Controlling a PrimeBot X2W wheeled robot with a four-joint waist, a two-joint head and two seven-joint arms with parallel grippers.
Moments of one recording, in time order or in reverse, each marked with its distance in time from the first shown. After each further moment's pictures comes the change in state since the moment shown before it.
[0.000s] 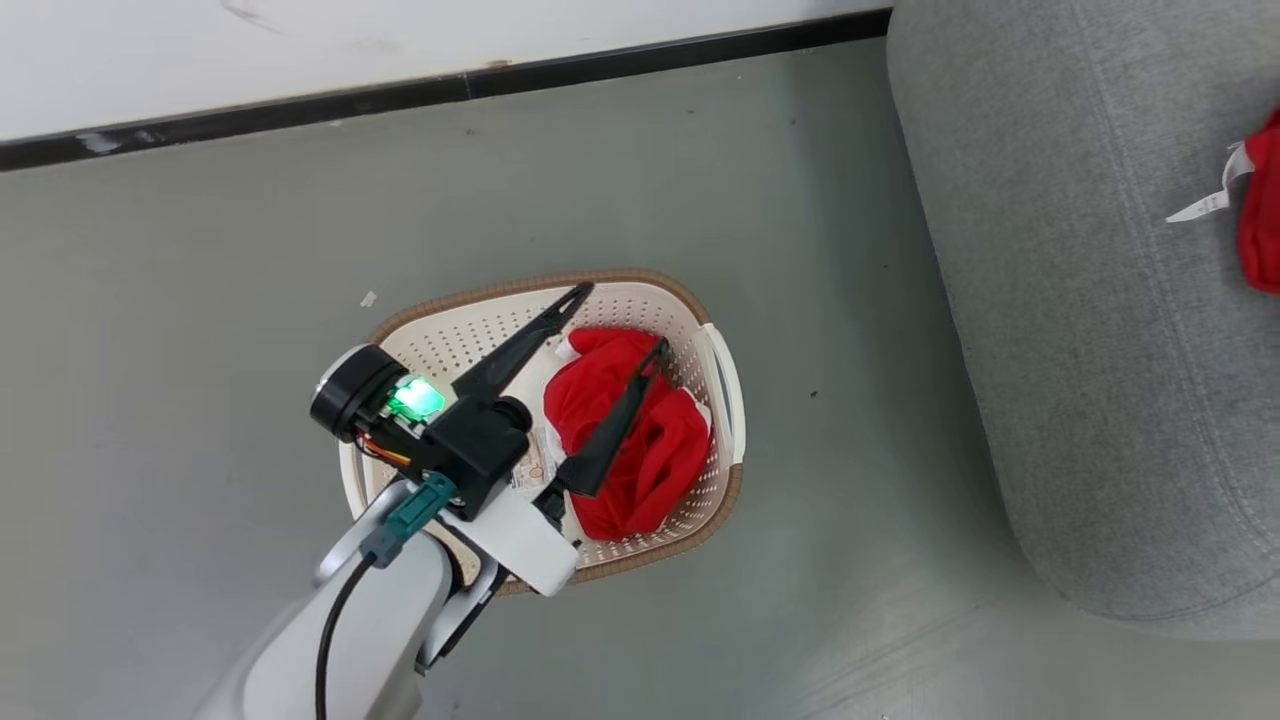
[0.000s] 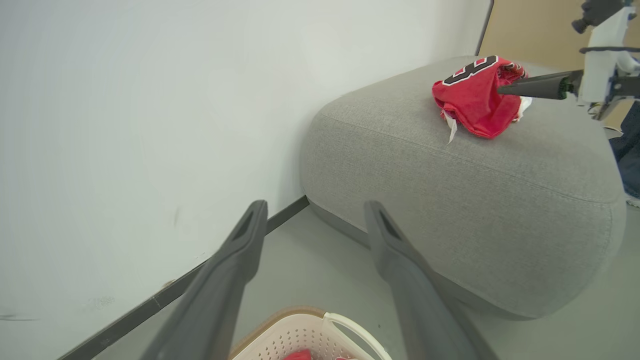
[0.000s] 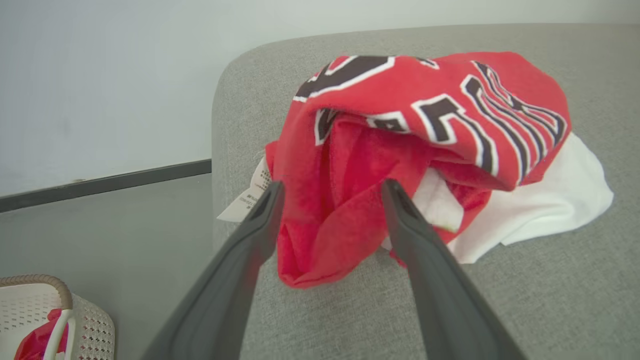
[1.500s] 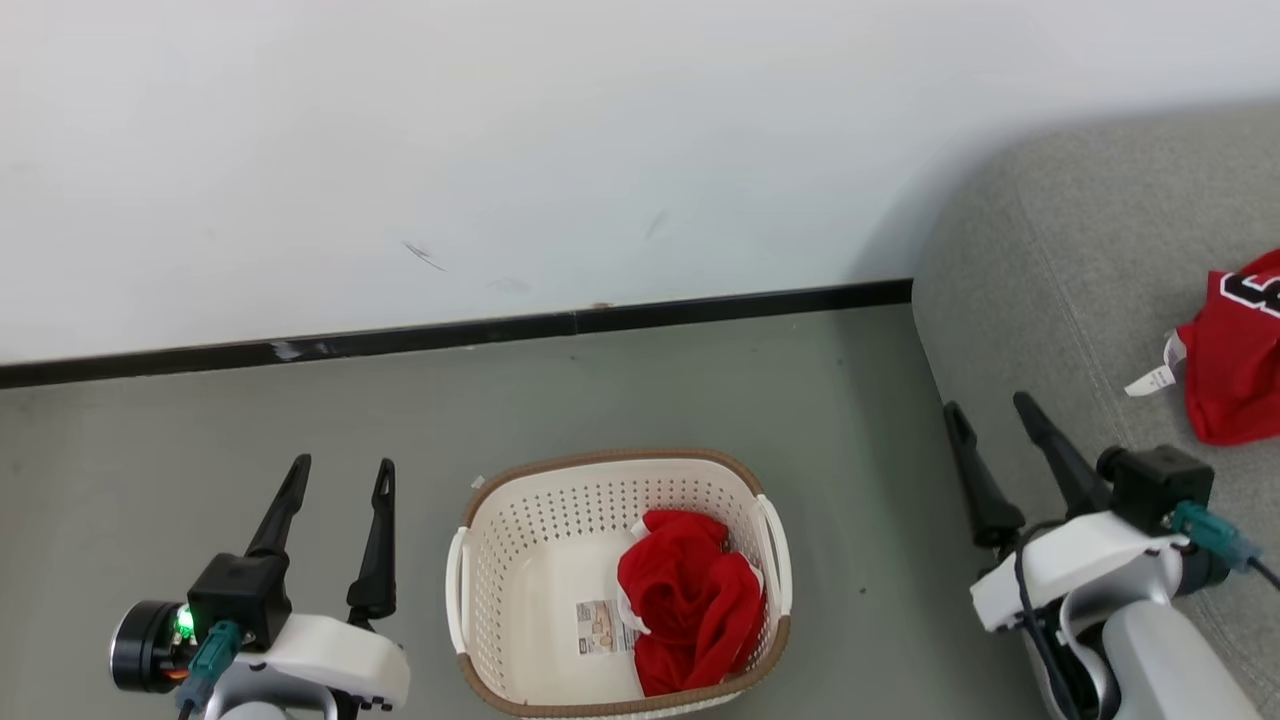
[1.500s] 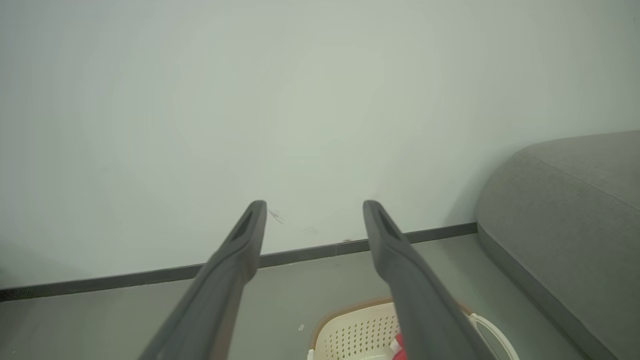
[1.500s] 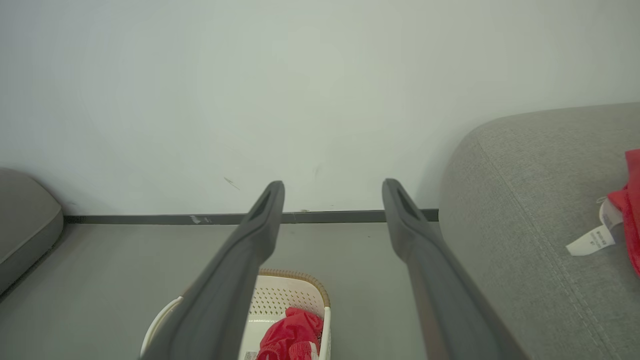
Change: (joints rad) left arm 0.372 0.015 0.344 0.058 -0.092 0.202 -0.046; right arm 0.334 0.388 0.061 -0.363 -0.198 0.000 -0.010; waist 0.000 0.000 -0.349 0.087
